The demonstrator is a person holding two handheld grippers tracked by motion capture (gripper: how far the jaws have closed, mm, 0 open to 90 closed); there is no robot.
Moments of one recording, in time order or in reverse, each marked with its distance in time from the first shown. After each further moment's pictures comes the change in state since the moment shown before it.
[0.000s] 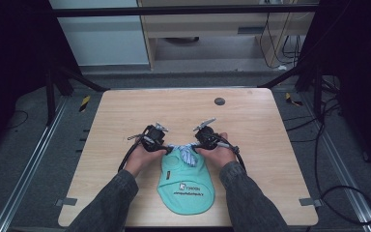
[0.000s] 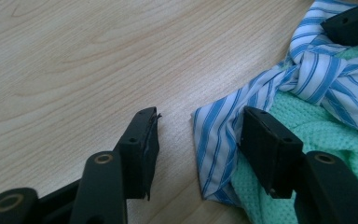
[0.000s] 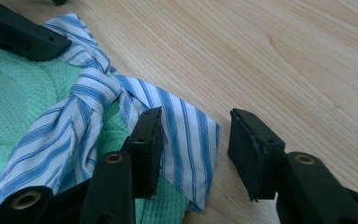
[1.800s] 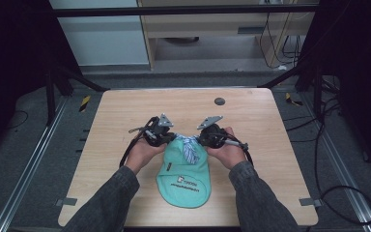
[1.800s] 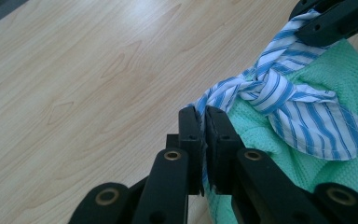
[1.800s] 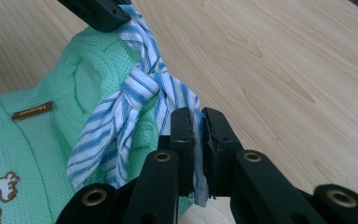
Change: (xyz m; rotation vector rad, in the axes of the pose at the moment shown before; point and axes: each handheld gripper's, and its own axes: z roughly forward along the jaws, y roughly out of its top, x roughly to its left) left arm -0.022 0.033 -0.040 -0.146 -0.004 0.194; right arm 0.006 0.007 -0.059 -0.126 -0.016 -0.180
